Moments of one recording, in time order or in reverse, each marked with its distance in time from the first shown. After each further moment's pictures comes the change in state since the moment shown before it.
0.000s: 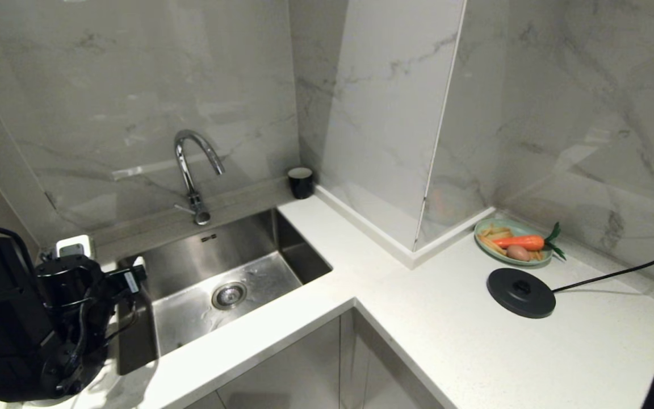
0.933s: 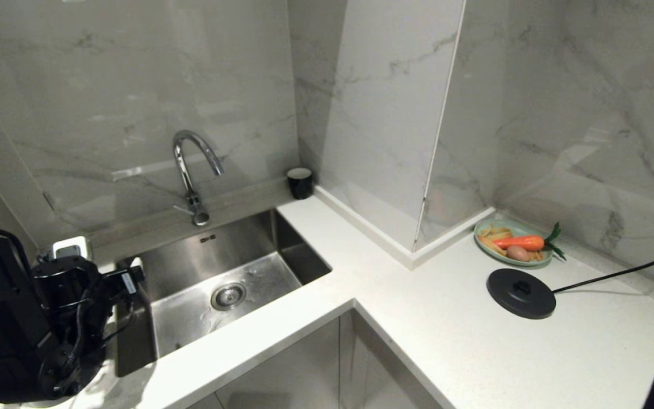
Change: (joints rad) left arm 0.023 0.004 0.010 -0.001 0.002 -0.007; right arm 0.000 0.000 0.000 0.000 0.000 0.000
